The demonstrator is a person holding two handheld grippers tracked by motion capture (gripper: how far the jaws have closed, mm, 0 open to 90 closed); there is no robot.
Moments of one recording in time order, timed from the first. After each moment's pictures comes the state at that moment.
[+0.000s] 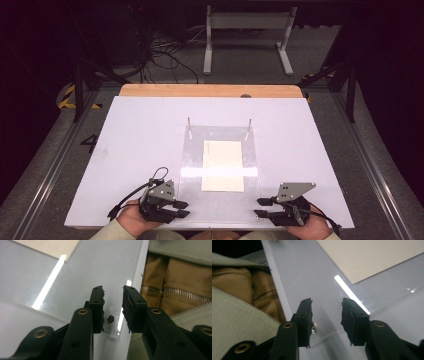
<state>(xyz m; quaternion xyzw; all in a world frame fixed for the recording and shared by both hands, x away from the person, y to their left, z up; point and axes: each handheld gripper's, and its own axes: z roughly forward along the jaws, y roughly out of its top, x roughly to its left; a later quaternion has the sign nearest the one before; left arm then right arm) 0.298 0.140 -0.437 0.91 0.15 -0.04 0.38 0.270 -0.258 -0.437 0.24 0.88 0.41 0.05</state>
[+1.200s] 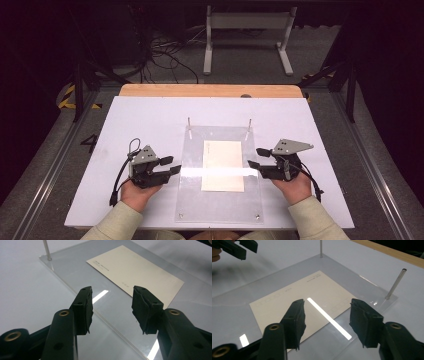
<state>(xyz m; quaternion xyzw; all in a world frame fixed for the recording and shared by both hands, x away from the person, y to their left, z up) 0.355 0.170 -0.431 0.81 0.33 0.10 0.47 0.358 -0.246 -0.400 0.30 0.82 0.45 0.17</state>
